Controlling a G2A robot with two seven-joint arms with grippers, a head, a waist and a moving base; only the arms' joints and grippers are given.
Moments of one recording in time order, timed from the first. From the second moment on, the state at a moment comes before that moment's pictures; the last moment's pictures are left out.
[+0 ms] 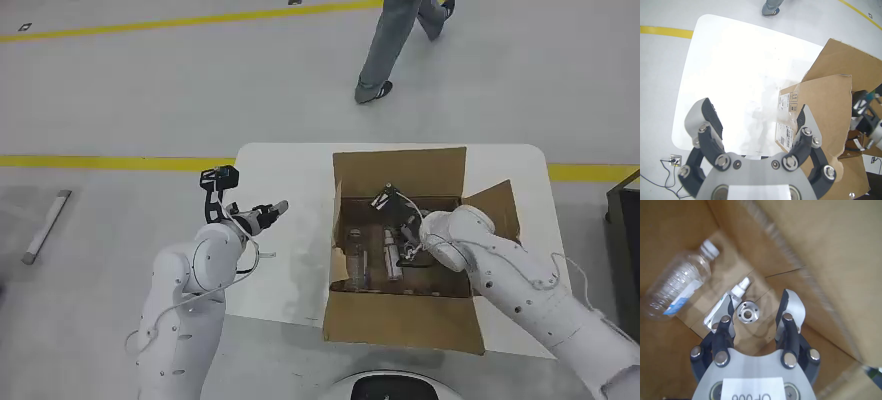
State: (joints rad) left arm 0.98 -1.22 -1.35 -1.84 1.03 0.30 -1.12; right arm -0.81 -1.17 0.90 -1.50 -1.18 -0.08 0.93
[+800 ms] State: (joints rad) left arm 0.98 -1.22 -1.35 -1.84 1.03 0.30 -1.12; right arm -1.18 -1.09 1.25 -1.95 -1.42 -0.03 0.62
